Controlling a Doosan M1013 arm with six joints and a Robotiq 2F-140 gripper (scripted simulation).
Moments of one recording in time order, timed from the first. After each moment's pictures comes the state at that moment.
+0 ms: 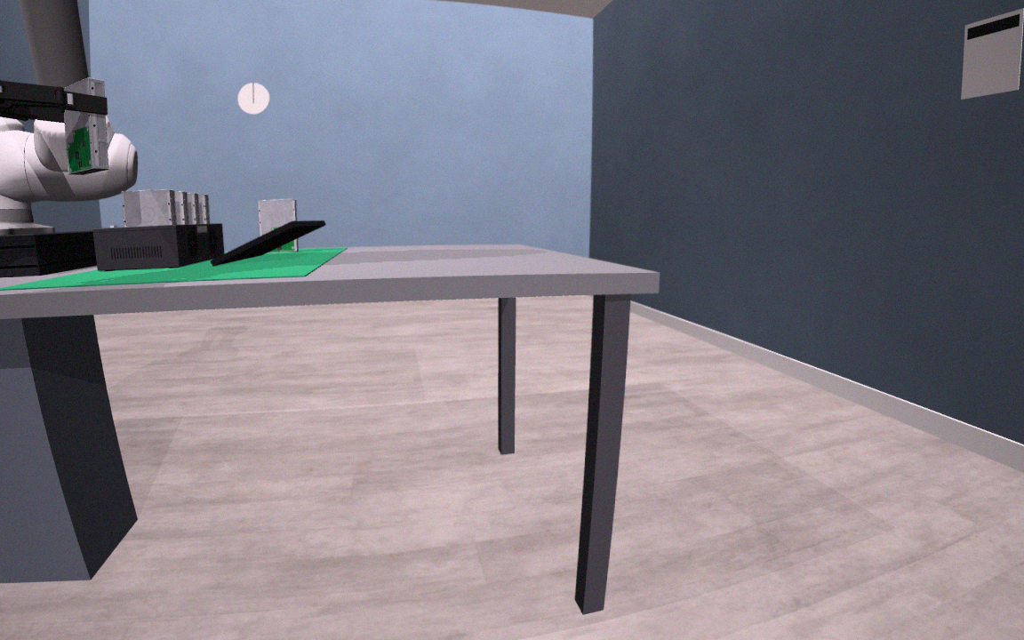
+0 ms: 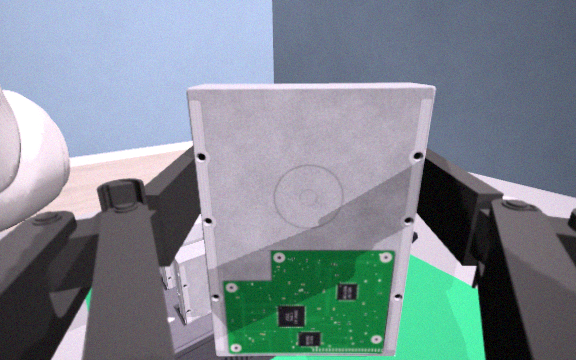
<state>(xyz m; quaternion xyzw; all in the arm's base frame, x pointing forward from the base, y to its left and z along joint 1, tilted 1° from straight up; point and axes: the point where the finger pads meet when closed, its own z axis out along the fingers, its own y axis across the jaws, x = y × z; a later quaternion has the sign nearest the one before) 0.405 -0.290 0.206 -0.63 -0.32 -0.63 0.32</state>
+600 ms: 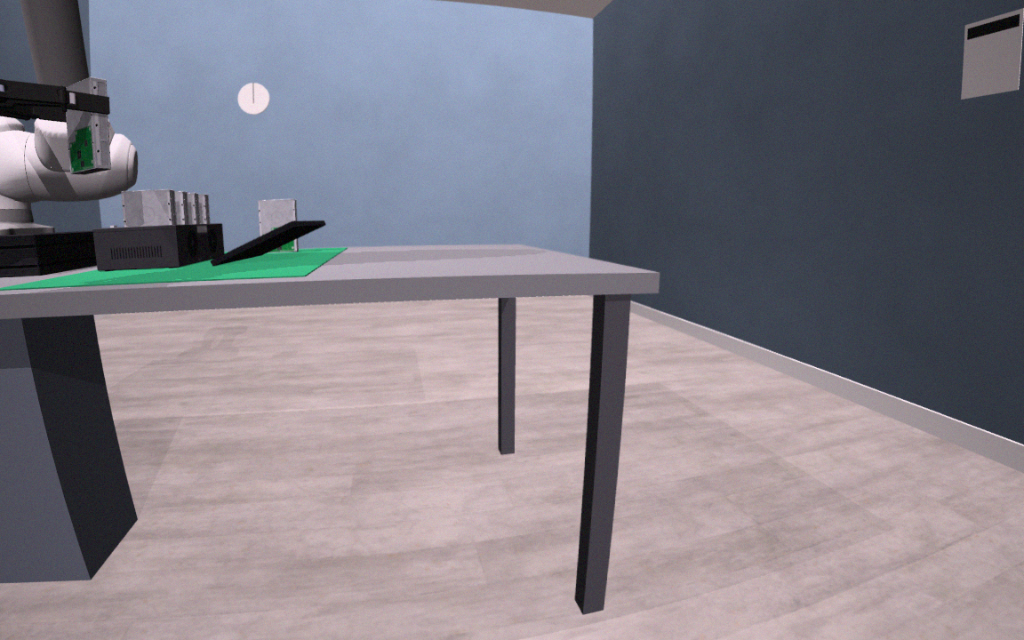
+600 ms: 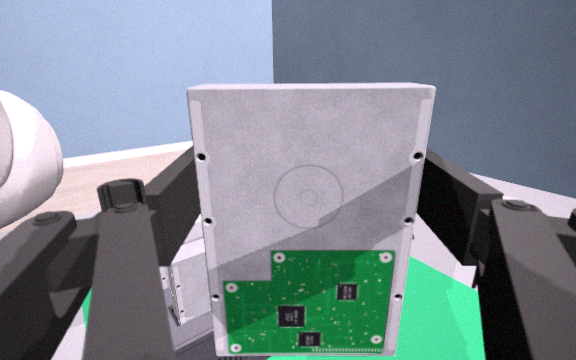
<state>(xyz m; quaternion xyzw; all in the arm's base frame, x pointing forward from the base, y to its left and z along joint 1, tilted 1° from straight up) 0.411 -0.293 0.206 -0.63 -0.32 -0.63 0.32</state>
